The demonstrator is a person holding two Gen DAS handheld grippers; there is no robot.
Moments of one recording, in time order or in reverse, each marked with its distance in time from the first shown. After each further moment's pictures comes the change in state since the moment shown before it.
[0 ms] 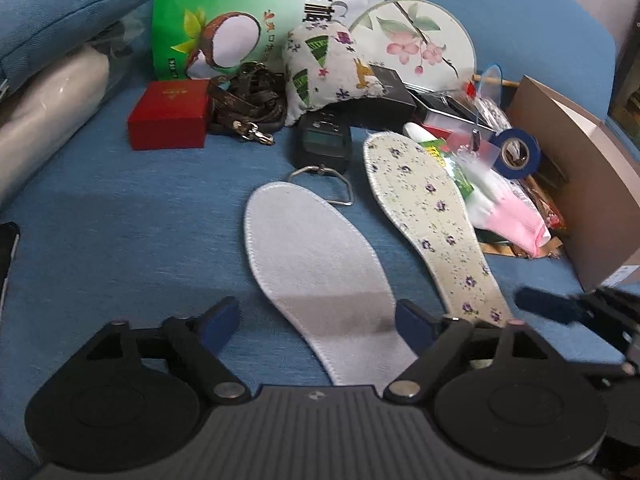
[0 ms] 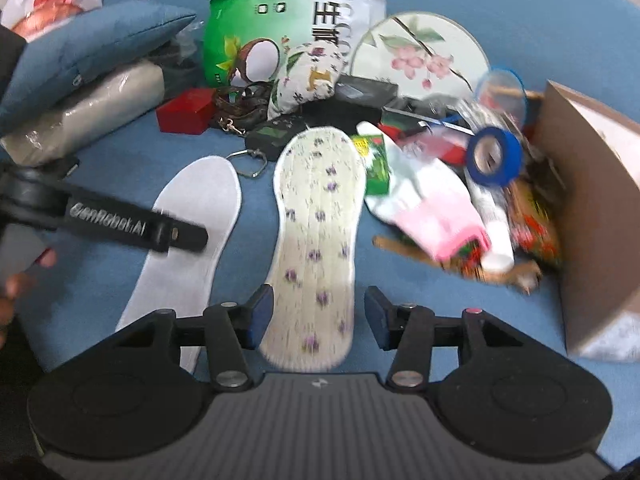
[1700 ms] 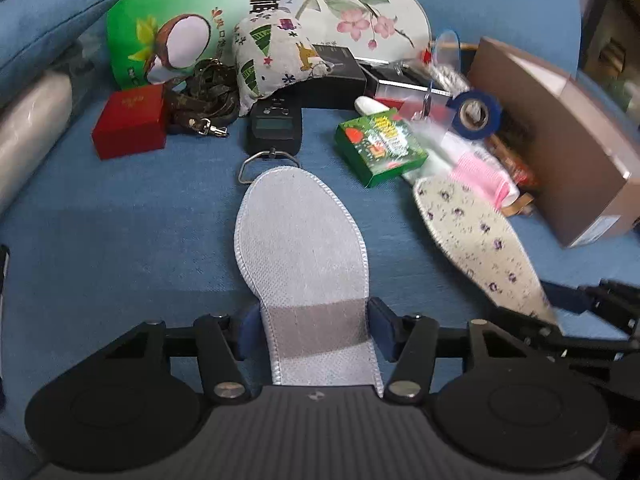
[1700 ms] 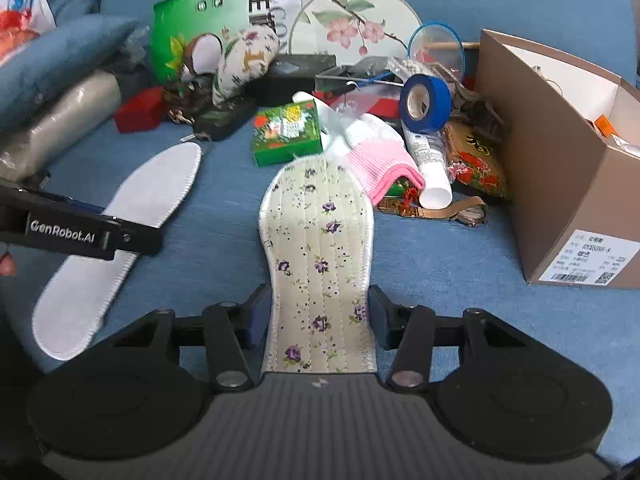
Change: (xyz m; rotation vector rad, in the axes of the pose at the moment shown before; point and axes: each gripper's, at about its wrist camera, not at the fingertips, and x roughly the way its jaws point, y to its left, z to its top) left arm -0.015 -0.024 -0.005 0.092 0.048 -0.035; right arm -0.023 -0.033 -0.029 0.162 0.032 -0.052
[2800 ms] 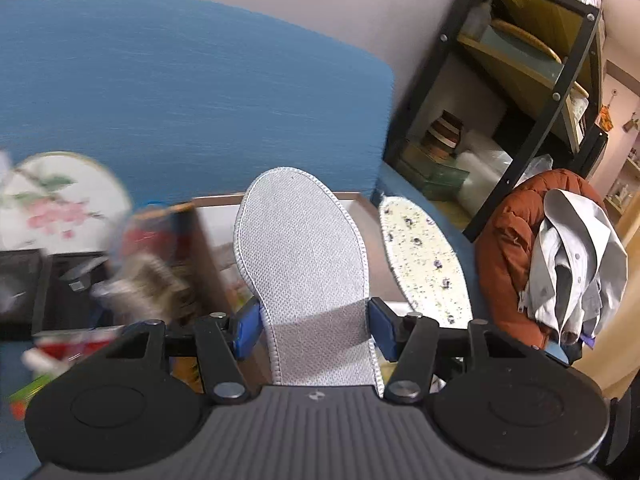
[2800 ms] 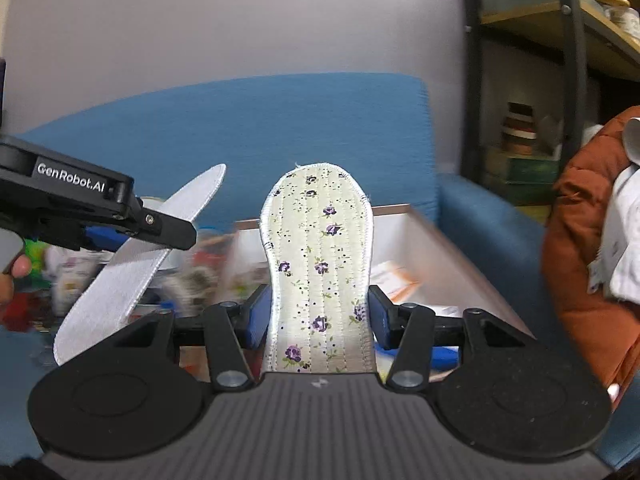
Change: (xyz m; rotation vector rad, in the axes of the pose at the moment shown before) left arm 0.008 -0.233 0.171 0.121 -0.187 -0.474; right arm -0.107 -0.202 0.078 0.177 -0.401 -0.317
